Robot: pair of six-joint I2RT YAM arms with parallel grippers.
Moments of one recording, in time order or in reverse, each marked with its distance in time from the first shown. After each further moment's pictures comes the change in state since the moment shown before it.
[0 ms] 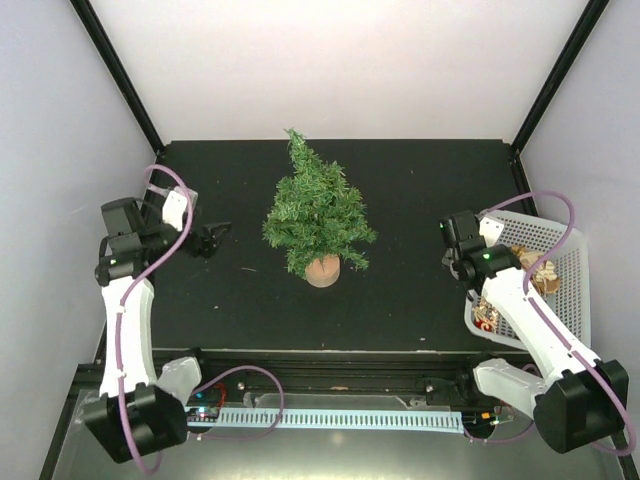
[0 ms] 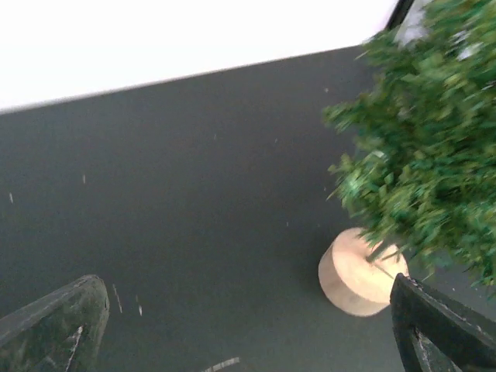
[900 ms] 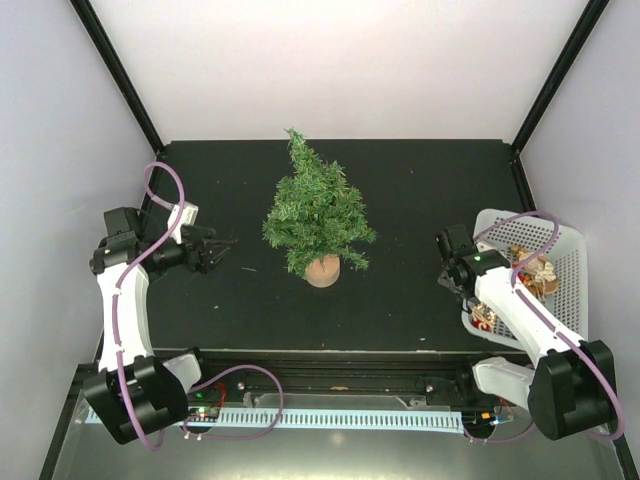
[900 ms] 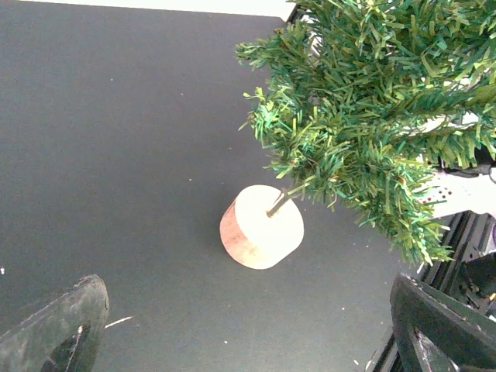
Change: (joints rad) left arm 0.132 0.125 0.011 -0.366 0.282 0.218; right arm -0.044 0.078 -0.112 -0.072 -0.146 0.119
